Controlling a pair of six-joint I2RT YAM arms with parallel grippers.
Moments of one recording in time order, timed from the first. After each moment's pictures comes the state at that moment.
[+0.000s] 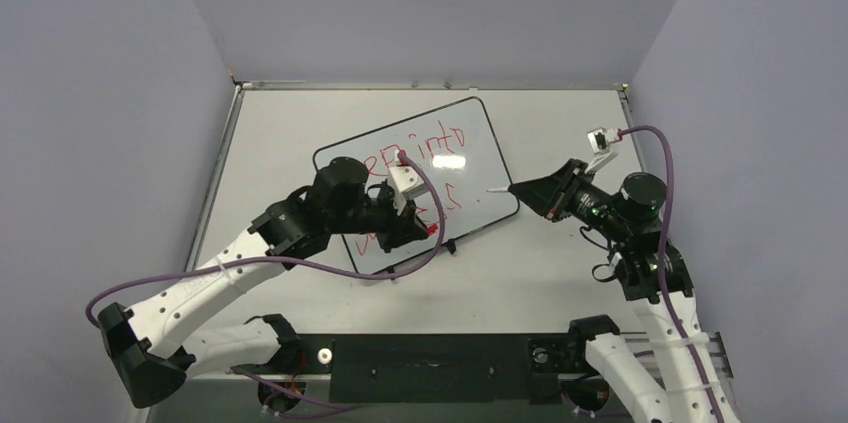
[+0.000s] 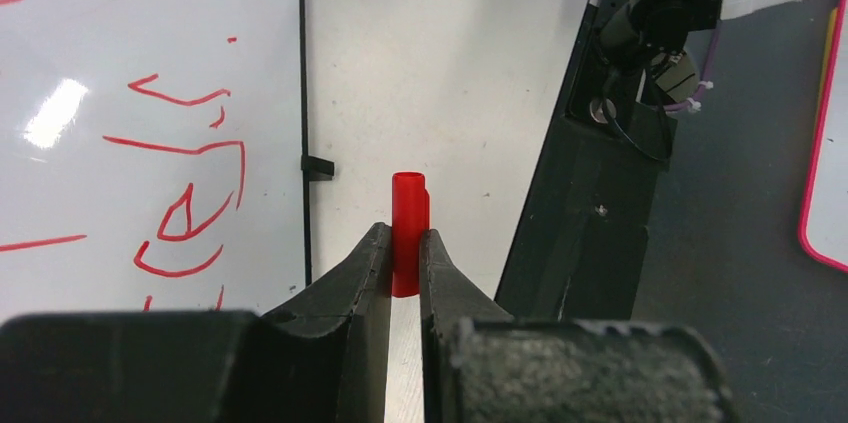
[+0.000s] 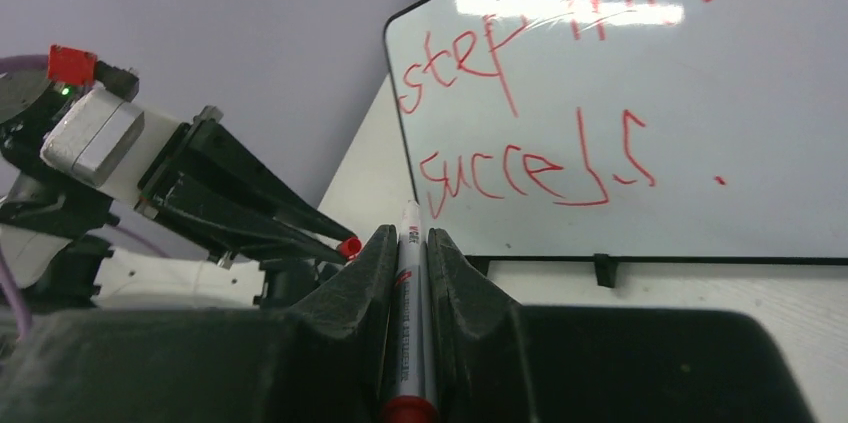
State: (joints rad) left arm -0.86 1.10 1.08 -0.49 0.38 -0.03; right arm 0.16 0.68 0.88 -0.39 -0.62 0.67
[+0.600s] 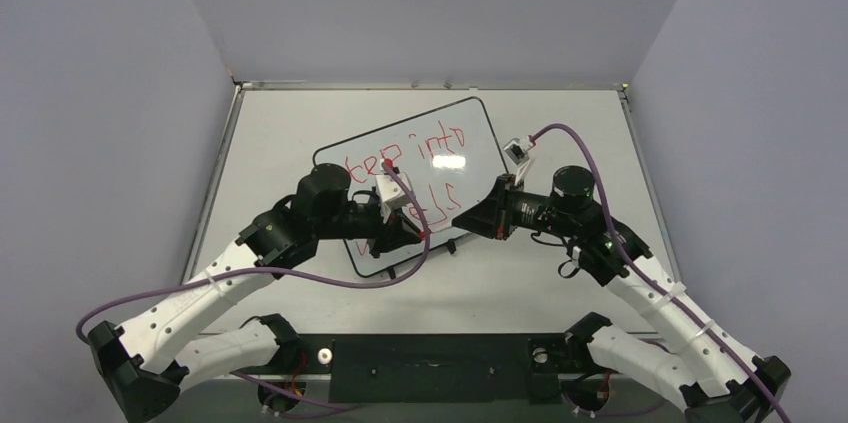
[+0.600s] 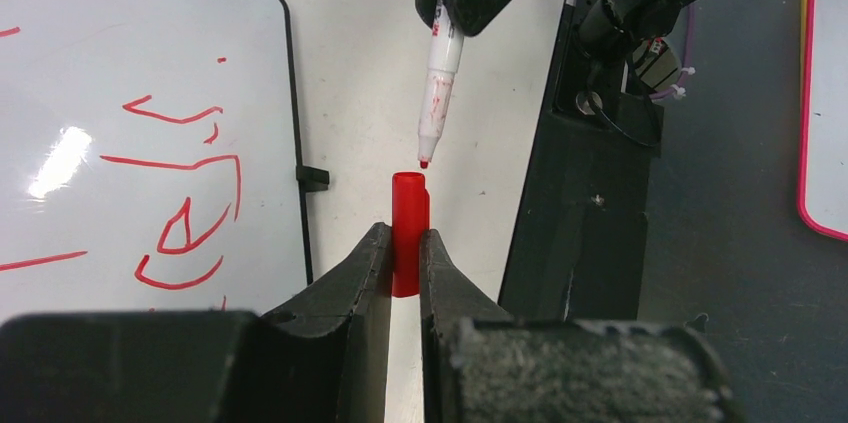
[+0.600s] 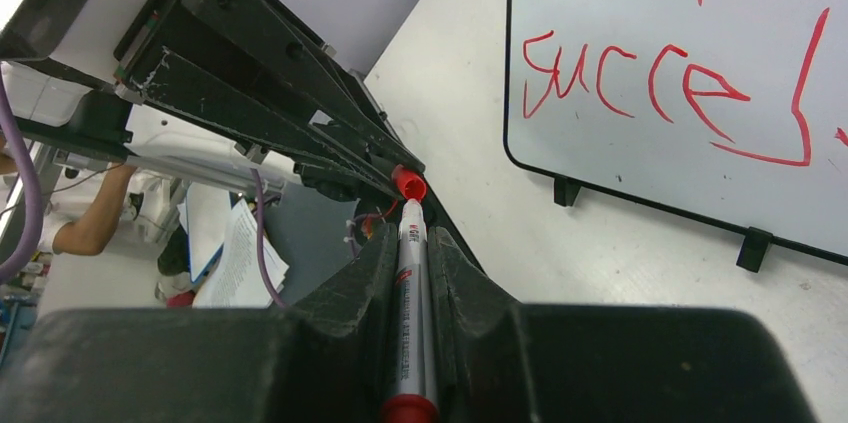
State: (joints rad) left arm -0.81 0.99 0.98 -0.43 0.51 0.03; right arm 0.59 0.86 0.86 -0.25 -0.62 0.66
